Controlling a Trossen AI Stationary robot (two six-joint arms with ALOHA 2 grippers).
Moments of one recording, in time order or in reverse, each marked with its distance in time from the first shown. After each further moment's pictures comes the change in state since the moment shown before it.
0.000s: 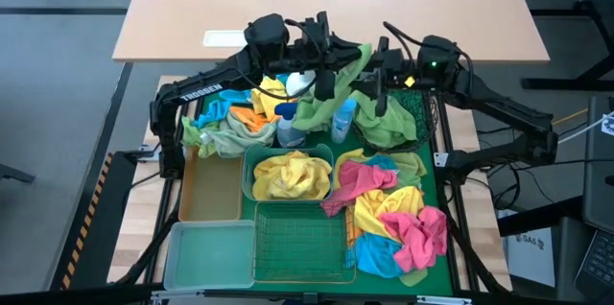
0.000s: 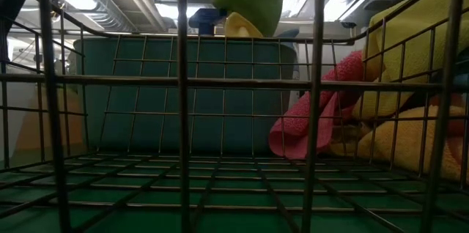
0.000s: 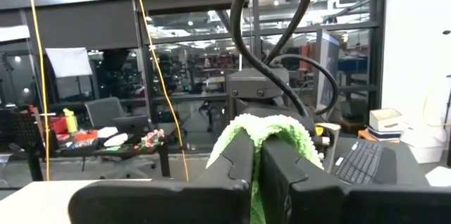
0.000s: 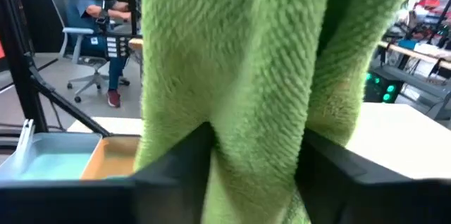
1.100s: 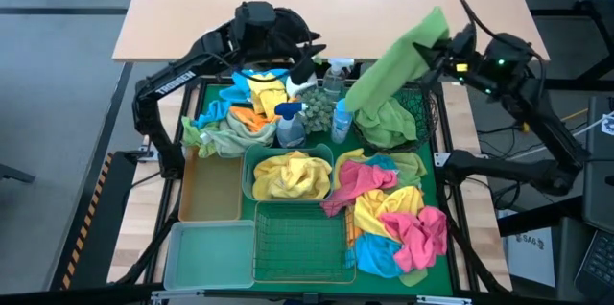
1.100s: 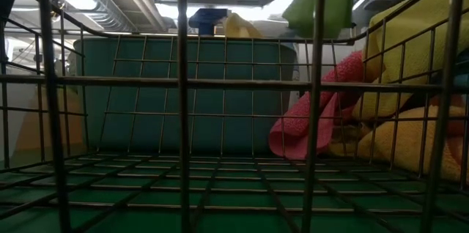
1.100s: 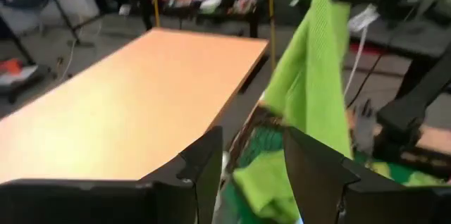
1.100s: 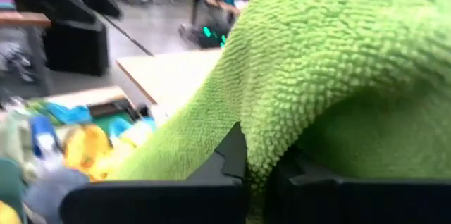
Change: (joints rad) left arm 0.132 -0.130 0.001 -0.645 -0.276 0.011; right arm -0.278 -0.321 0.000 -0.415 0.367 -0.041
